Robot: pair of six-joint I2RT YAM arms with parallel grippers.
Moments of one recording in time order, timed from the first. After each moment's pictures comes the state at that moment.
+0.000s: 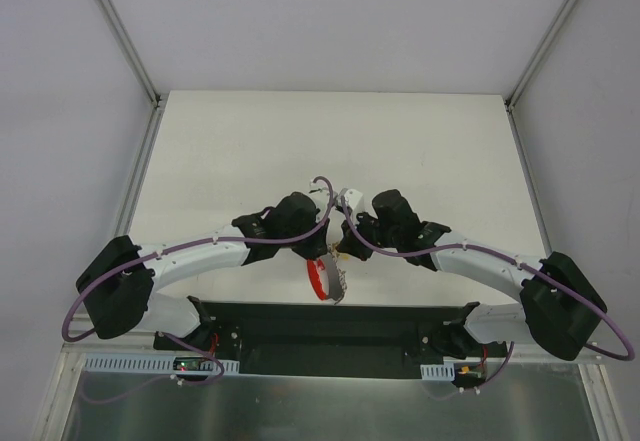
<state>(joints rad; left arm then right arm) -0.92 1.34 0.77 -0.21 0.10 -0.39 0.80 1.29 0.65 -0.02 -0.40 -0.03</state>
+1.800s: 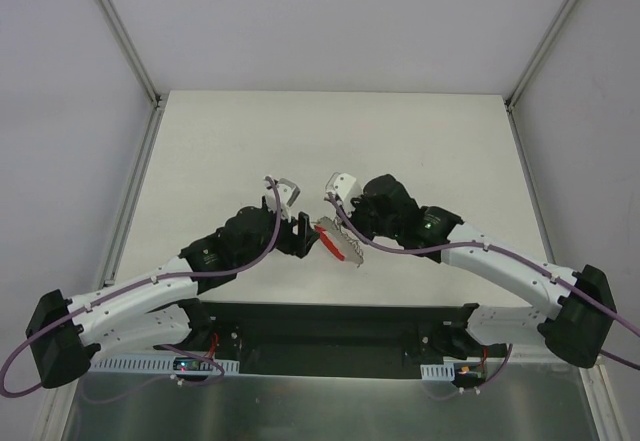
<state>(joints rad) -0.93 0.90 0.59 -0.07 -0.14 -0.35 0.89 1.21 0.94 -0.36 -0.10 -0.19</state>
